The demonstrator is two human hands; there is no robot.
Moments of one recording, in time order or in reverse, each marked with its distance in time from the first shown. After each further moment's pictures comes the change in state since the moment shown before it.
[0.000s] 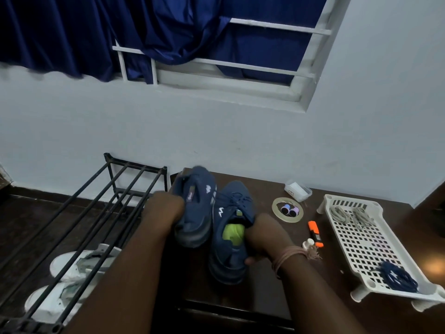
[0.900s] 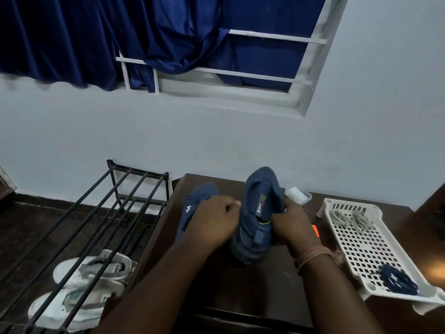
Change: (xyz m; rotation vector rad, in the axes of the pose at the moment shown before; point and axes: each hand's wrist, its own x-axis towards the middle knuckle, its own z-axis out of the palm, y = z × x) left_hand -0.071 0.028 0.032 0.041 -0.255 0.637; right_hand 0.008 0.027 -0.034 0.400 0.335 -0.046
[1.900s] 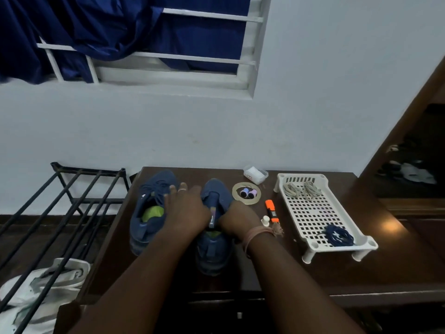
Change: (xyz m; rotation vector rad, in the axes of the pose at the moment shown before) left_hand 0.030 0.009 0.065 0.442 -0.030 -0.107; right_hand -0.006 0.028 0.002 -0.386 -0.228 -0.032
